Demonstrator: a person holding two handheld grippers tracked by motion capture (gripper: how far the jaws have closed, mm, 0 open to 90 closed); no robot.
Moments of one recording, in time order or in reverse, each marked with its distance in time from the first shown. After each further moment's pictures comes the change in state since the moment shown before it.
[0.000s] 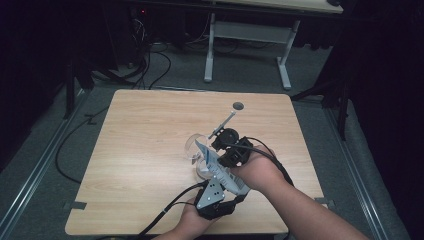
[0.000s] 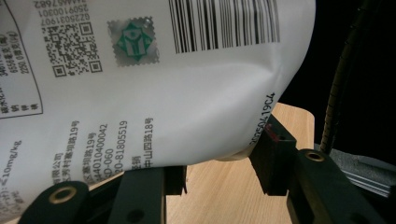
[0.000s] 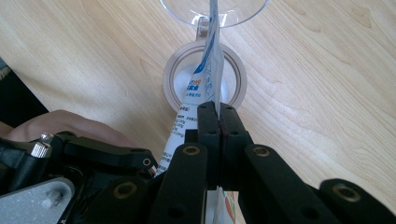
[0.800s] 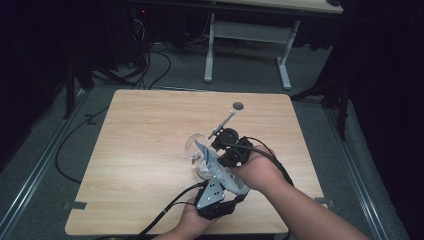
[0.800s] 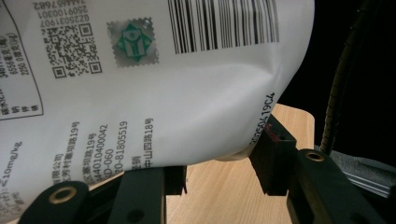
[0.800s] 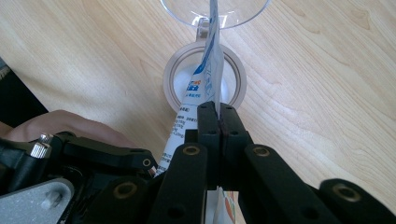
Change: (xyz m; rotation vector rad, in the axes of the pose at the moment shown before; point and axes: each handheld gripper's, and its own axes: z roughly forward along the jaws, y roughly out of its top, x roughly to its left) left arm 0.000 0.000 0.000 -0.003 0.001 -0.001; right arm 0.000 0.000 0.000 -0.002 0.000 -0.005
